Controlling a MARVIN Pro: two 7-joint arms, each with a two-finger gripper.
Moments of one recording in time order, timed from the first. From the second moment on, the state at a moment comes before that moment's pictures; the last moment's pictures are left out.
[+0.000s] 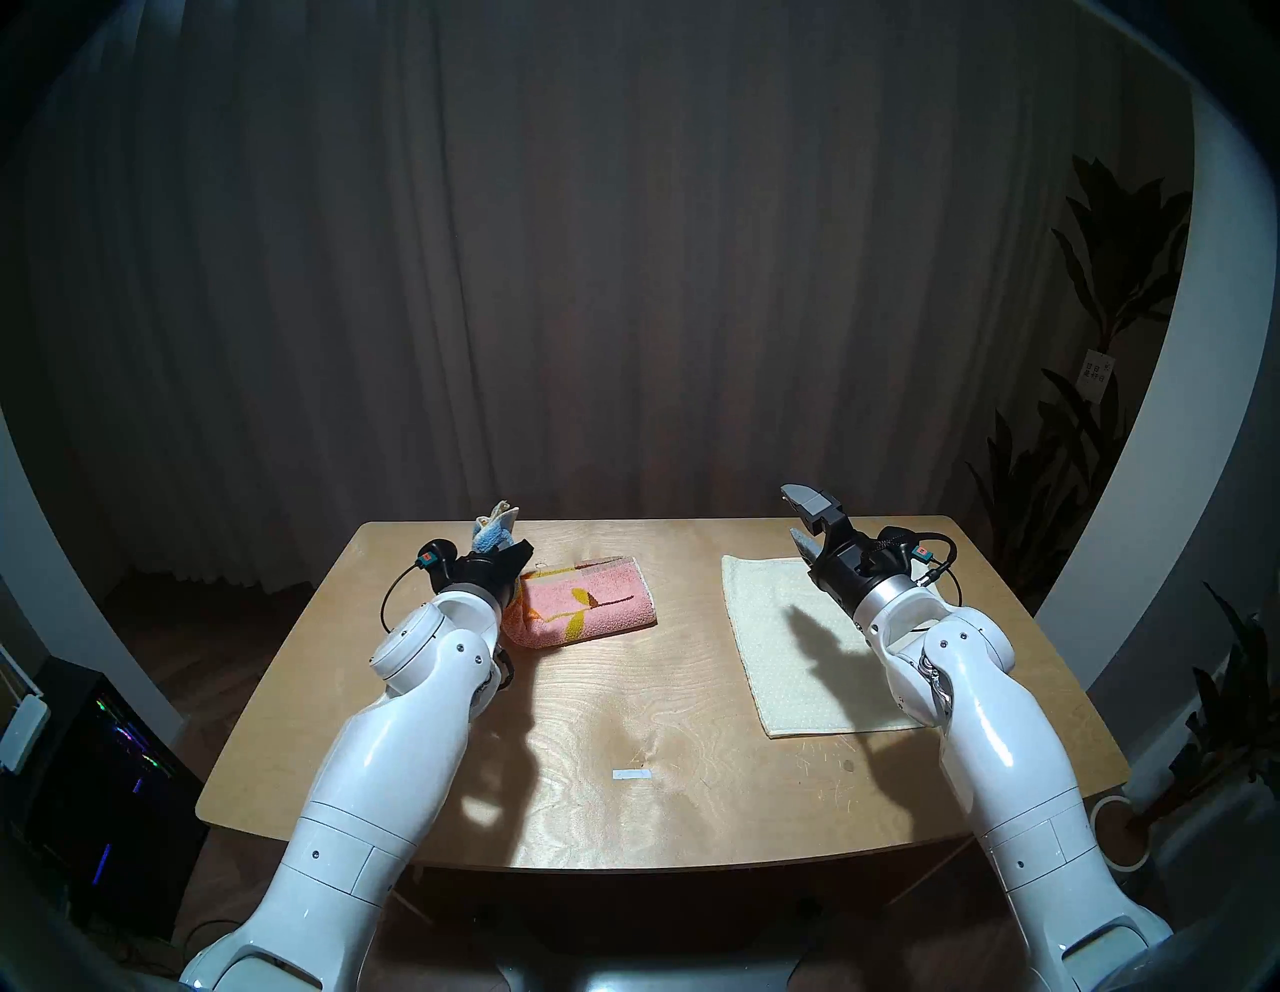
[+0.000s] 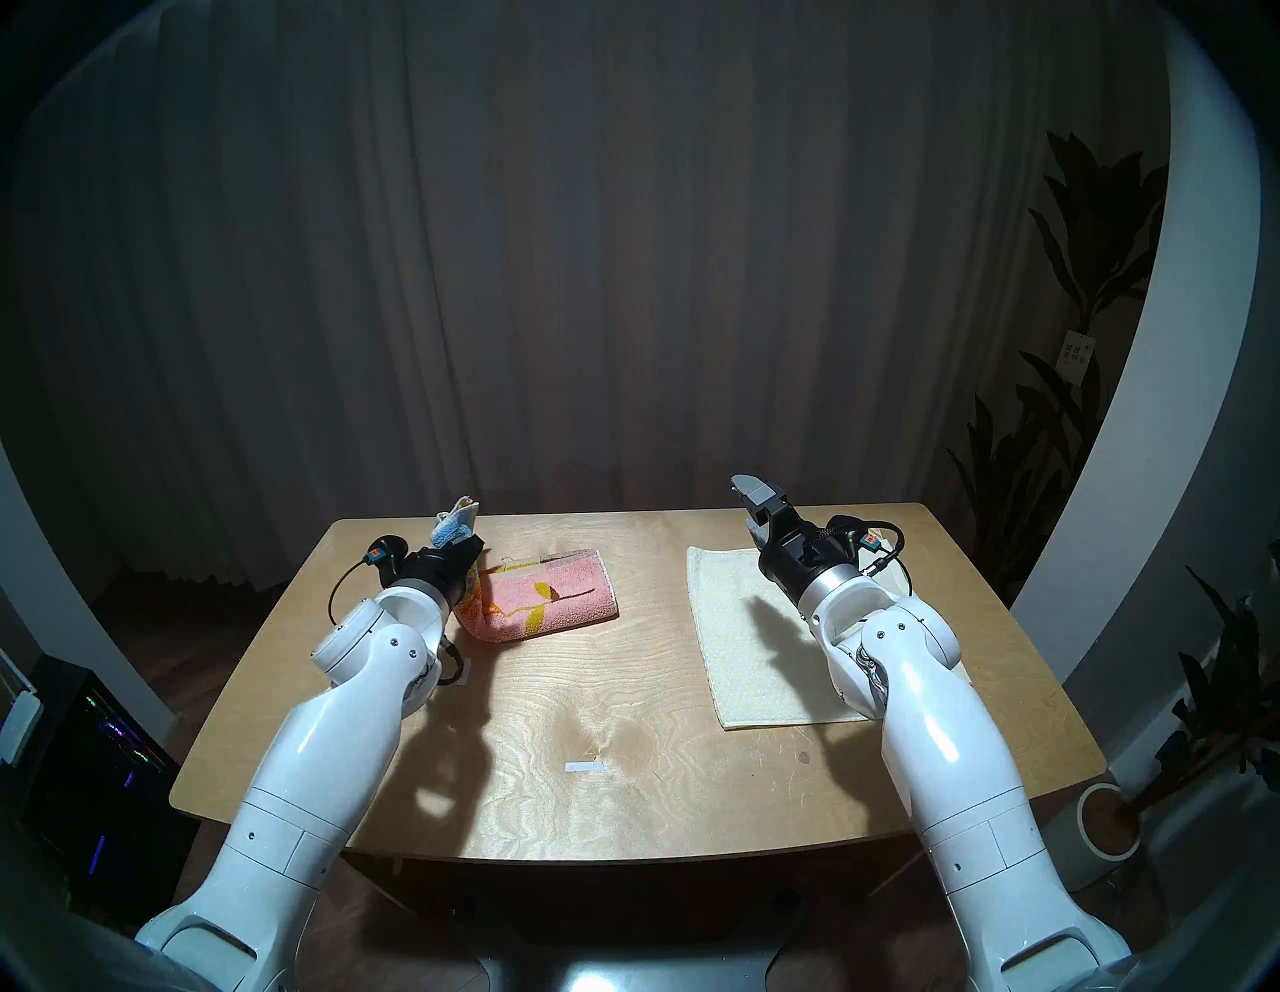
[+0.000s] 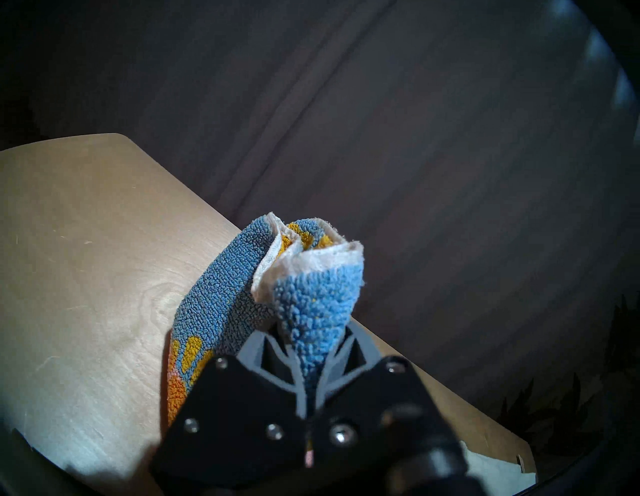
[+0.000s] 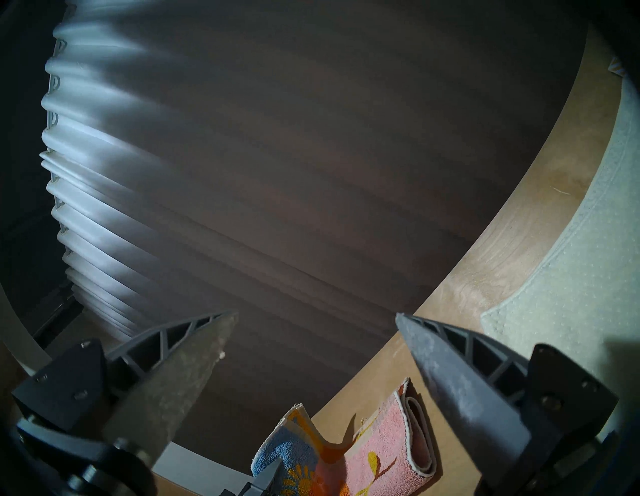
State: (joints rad) left arm 1.45 -1.32 -1.34 -1.61 -0.94 0.14 0.41; right arm -1.51 -1.20 1.48 -1.65 1.53 0.26 0.05
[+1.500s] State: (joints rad) left arm 1.23 -1.48 -1.02 -1.33 -0.68 0.10 0.51; right arm -1.55 -1.14 1.56 -1.63 1.58 0.27 0.10
